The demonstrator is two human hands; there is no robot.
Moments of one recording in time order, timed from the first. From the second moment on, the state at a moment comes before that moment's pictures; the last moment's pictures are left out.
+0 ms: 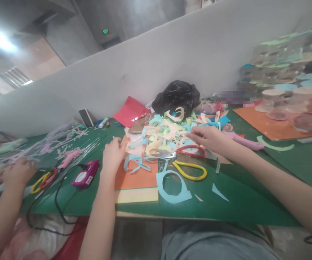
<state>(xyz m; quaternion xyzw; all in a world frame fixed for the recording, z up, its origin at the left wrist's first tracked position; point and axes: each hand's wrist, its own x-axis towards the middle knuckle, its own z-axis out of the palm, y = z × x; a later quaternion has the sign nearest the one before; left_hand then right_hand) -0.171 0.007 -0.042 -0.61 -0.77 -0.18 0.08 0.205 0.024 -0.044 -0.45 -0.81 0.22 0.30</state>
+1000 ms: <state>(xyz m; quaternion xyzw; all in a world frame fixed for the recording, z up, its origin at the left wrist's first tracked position) -0.045 0.063 -0.037 -0.58 -0.52 -0.62 -0.11 0.214 0.030 -0.037 -0.49 -0.81 0.16 0.29</state>
